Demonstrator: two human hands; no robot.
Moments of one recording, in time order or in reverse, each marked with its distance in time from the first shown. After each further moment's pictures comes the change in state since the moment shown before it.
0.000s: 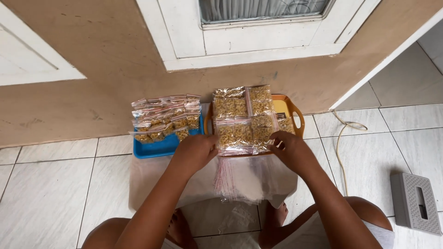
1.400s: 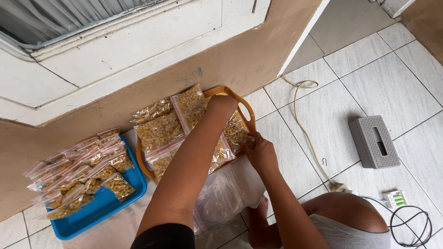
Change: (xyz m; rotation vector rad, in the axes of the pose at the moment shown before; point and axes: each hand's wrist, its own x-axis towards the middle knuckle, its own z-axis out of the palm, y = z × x) left_hand 0.333 0.097 0.138 0.443 -0.374 0.194; right_hand 0.042 0.133 0.066 0.176 0.245 0.571
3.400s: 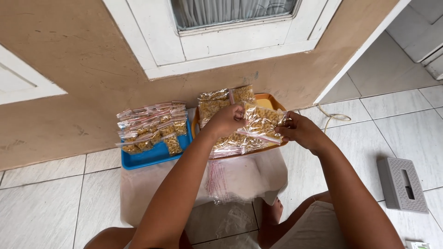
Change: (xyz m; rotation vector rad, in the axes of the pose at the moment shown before) left_hand -0.216 -0.054 0.006 -1.256 0.407 -0.056; right_hand -0.035 -0.071 -0.105 0.442 -0.478 -0.234
